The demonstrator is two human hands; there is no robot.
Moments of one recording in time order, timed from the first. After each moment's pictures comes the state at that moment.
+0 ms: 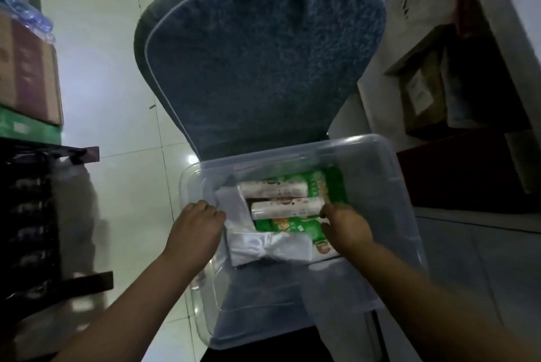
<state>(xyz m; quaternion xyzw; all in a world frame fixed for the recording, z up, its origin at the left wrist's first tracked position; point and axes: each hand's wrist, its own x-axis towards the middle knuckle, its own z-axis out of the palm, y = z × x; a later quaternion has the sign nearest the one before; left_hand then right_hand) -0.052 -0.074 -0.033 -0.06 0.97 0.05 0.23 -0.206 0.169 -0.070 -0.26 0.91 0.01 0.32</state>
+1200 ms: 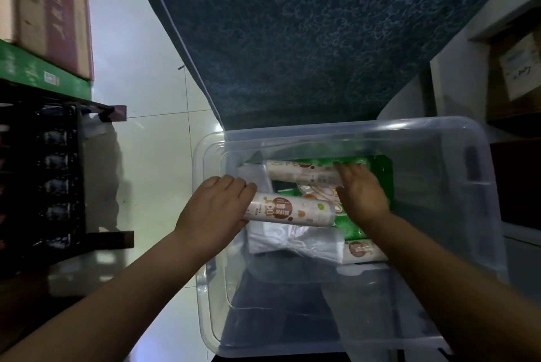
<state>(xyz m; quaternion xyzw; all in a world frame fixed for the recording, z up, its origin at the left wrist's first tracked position) -0.053 -0.077 -0.087 -0.10 0.97 0.08 0.20 -0.234 0.124 -0.165 -0.38 0.89 -0.03 0.24</state>
